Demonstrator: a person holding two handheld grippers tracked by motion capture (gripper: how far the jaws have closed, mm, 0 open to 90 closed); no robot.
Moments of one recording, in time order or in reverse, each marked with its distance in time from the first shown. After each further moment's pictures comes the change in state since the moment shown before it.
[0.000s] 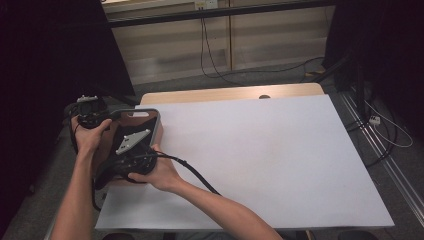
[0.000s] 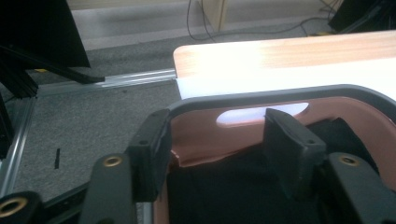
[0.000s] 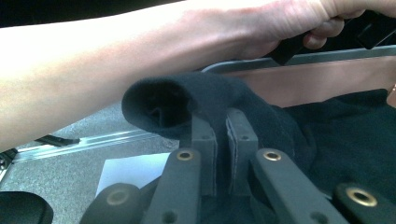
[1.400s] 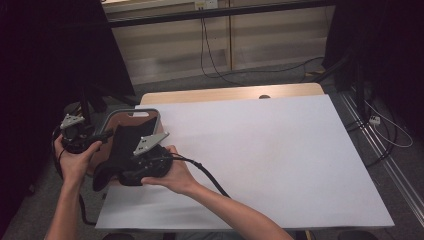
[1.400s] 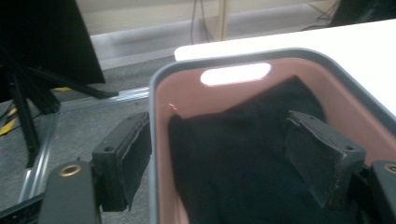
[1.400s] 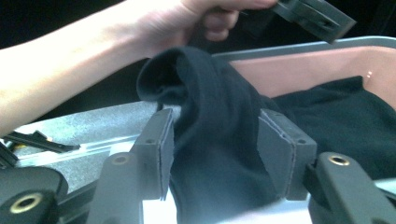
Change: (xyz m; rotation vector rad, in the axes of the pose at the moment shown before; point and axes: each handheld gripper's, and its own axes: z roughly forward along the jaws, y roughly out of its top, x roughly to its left) left arm -0.027 -0.048 -0.078 -0.097 0.030 0.085; right arm 0.000 -0.023 -0.036 -0.045 -0.023 0.021
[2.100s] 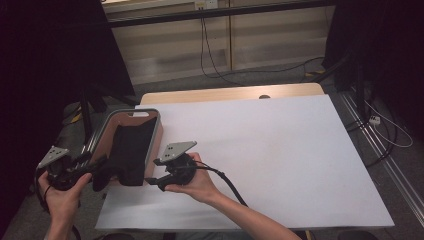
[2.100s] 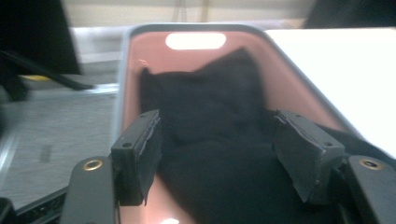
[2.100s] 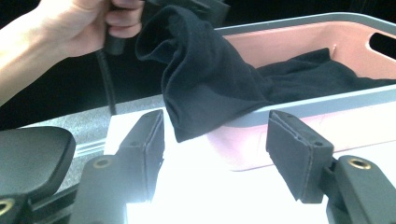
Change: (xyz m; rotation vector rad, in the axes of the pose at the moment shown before) left arm -0.024 -0.056 -0.076 -0.048 -0.094 -0.101; right arm 0.004 -0.038 -0.047 -0.033 -0.049 0.034
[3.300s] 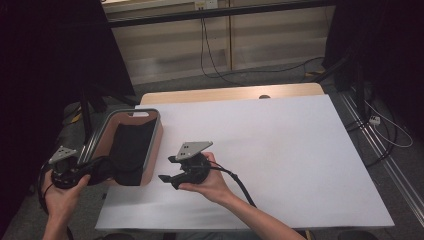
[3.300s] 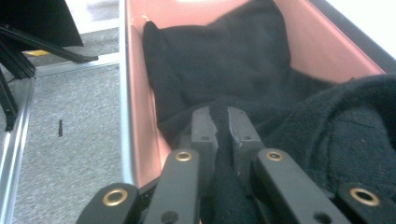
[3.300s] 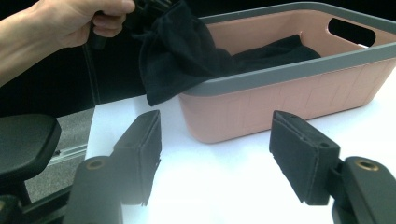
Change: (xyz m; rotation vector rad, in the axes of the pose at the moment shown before) left arm 0.019 0.000 0.021 0.167 0.036 0.079; right arm -0.011 -0.016 -0.025 0.003 -0.064 0.032
